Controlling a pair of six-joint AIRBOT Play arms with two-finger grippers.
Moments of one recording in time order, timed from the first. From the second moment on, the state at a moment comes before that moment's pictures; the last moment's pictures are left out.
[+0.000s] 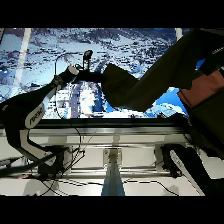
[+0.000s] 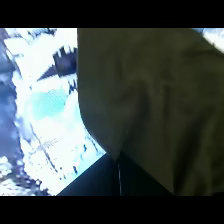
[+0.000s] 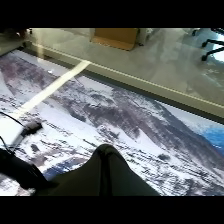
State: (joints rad) left arm -0.31 -1.73 1.19 0.58 -0.56 -0.84; right arm 0.04 -0.65 1.28 -1.01 0.92 1.04
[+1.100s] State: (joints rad) left arm 0.16 -0.48 1.19 0.85 -0.41 -0.91; right arm -0.20 -0.54 1.28 -1.25 0.93 1.40
